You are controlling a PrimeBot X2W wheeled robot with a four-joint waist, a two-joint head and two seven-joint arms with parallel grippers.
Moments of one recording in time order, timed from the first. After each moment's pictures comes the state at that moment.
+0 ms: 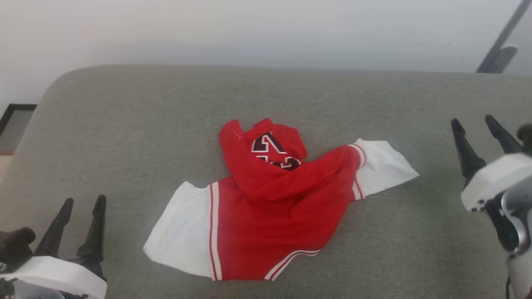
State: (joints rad) left arm 0.04 0.65 -0.22 -0.05 -0.87 0.16 -0.22; right arm -0.35 -0.31 -0.04 0.25 0.34 0.13 0.09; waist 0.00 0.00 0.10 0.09
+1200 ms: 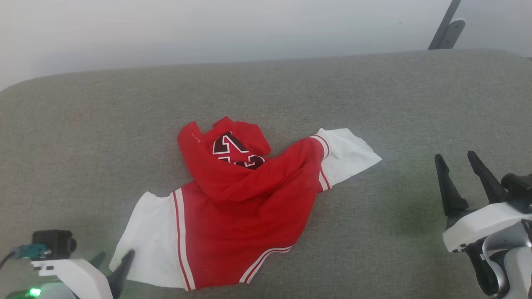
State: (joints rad) left arm 0.03 0.74 -0.34 -0.03 -0.98 0.20 0.20; right arm -0.17 -0.26 0.00 0.19 0.36 0.13 -0.09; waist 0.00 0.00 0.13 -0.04
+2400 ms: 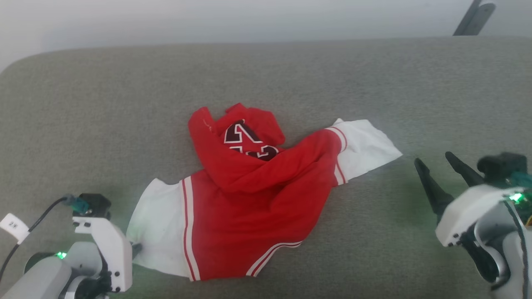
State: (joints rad) left arm -0.29 0.68 -0.55 0.28 -0.96 0.11 0.54; right arm -0.22 -0.34 0.10 0.15 0.41 0.13 0.13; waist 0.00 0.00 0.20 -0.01
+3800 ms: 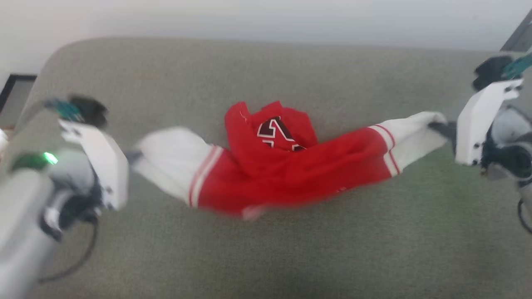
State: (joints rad) left arm -0.61 0.70 -0.53 0.20 -0.93 0.06 0.63; right arm -0.74 -0.50 0.37 0.49 0.83 0.13 0.73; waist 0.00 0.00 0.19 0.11
